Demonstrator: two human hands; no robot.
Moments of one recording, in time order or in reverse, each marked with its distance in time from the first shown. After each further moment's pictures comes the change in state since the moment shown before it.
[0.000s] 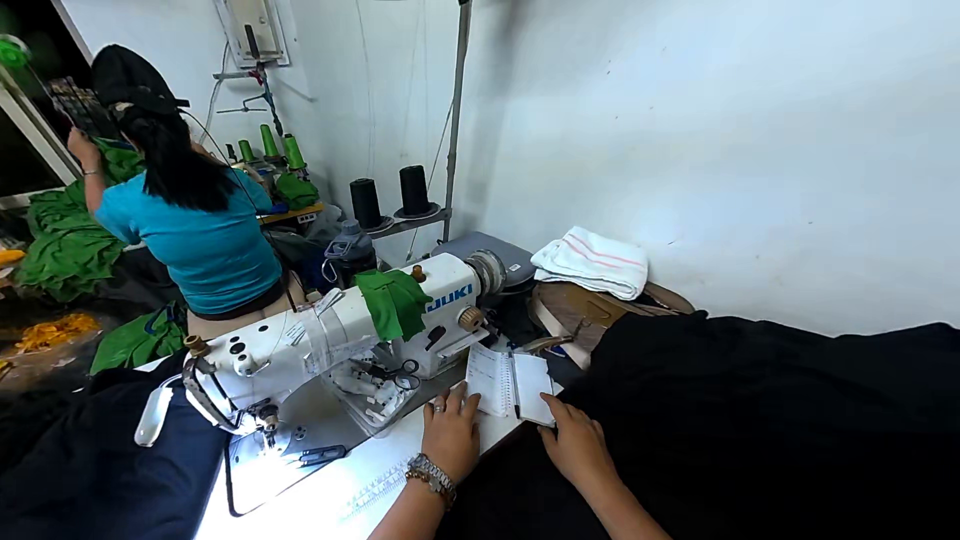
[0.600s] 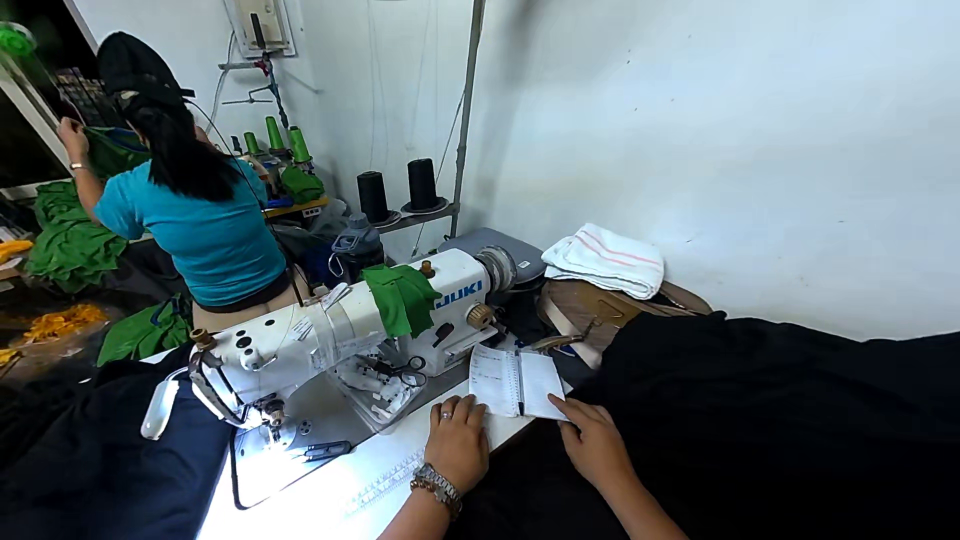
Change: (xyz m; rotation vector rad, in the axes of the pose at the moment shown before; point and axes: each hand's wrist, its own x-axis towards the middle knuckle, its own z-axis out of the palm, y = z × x) left_hand -0.012 -0.006 0.017 0.005 0.072 0.059; right_hand 0.001 0.024 0.007 0.191 0.210 -0.191
